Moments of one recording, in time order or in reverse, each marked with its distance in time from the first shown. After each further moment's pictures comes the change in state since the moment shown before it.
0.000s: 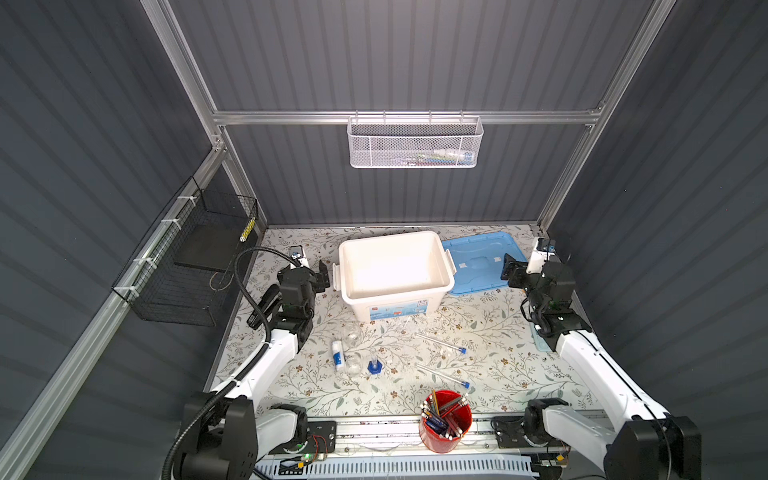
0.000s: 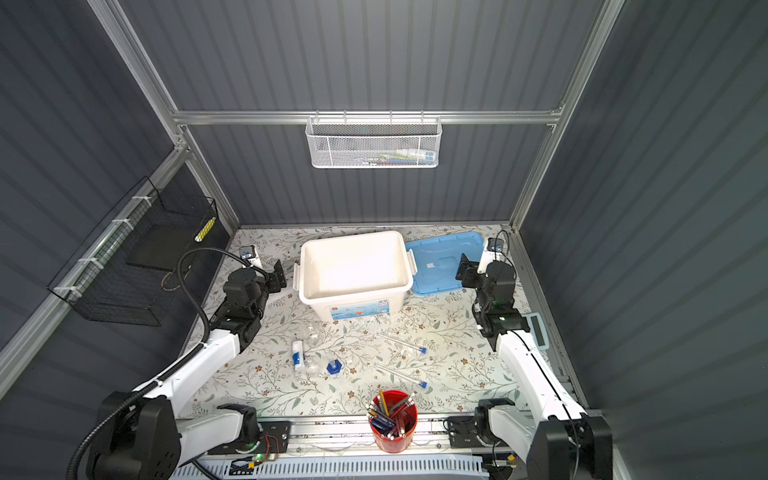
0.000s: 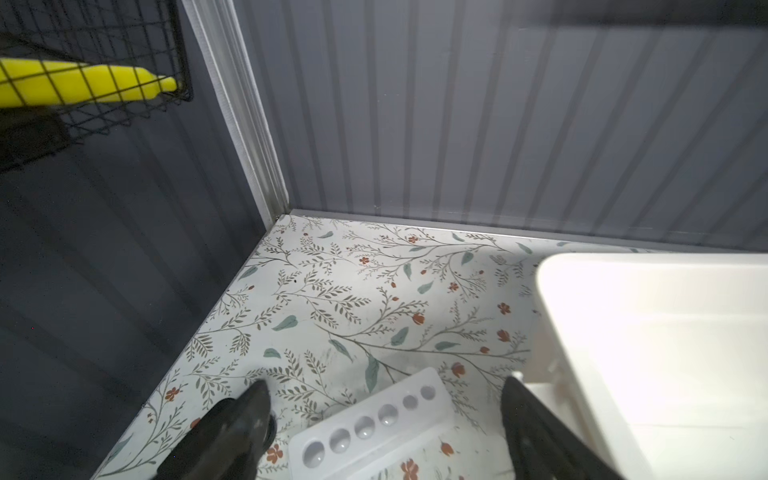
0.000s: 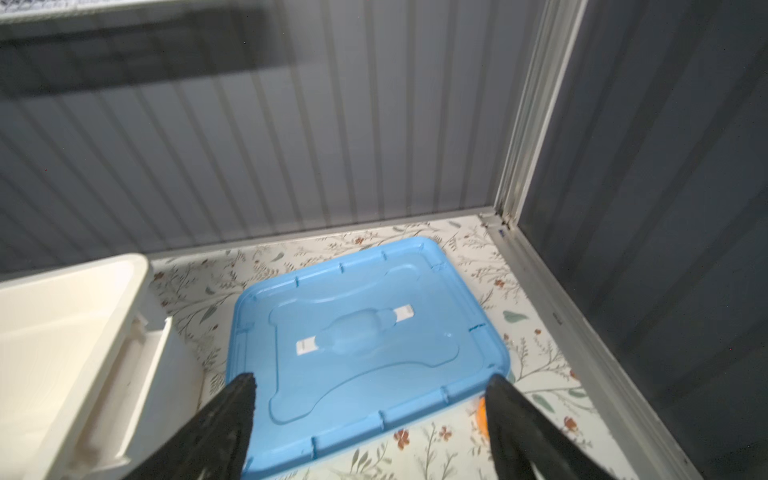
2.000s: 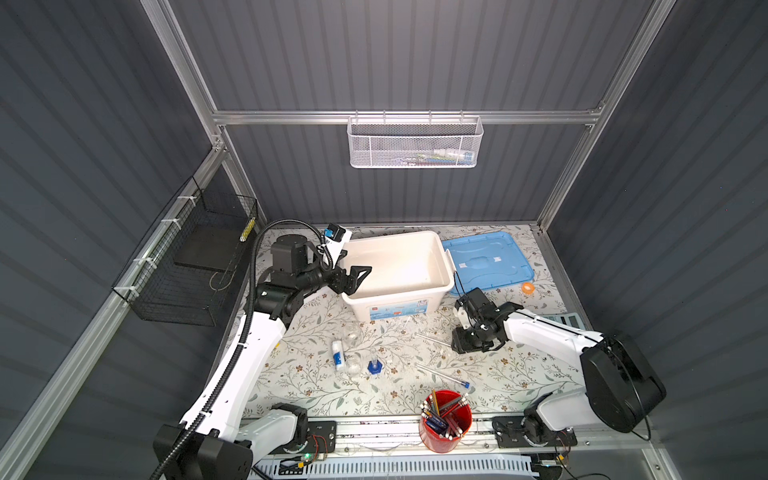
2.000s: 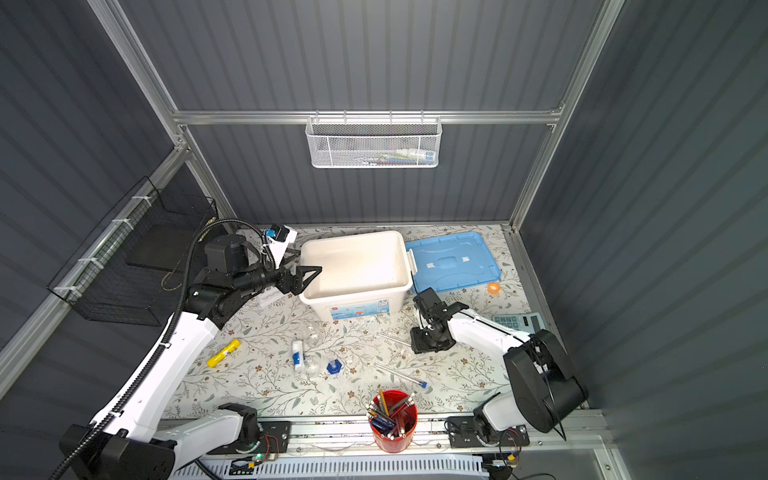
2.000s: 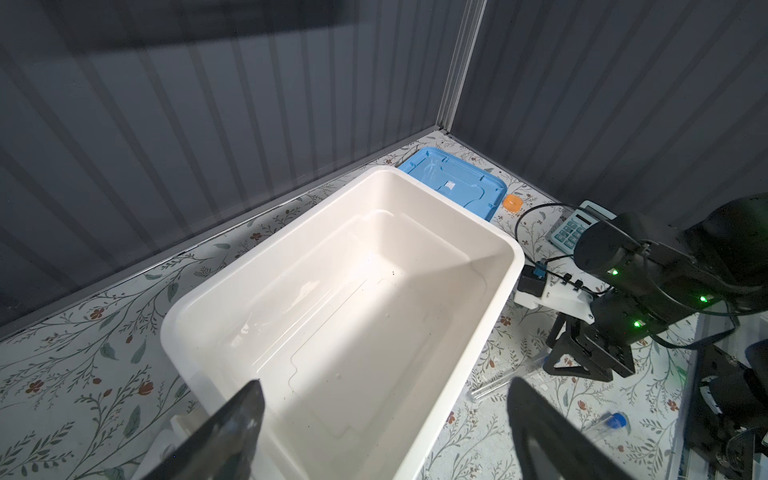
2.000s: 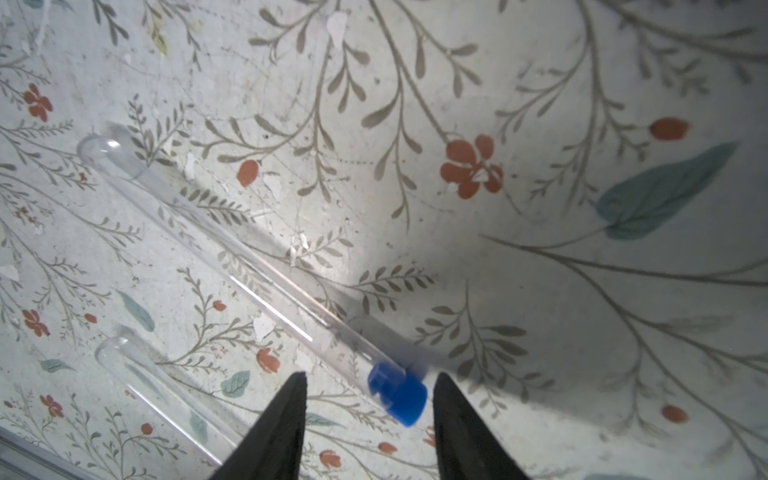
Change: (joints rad) left arm -0.034 -0.010 0.483 -0.678 0.868 0.216; right arm 0.427 0.392 0.031 -0.657 -0.275 0.206
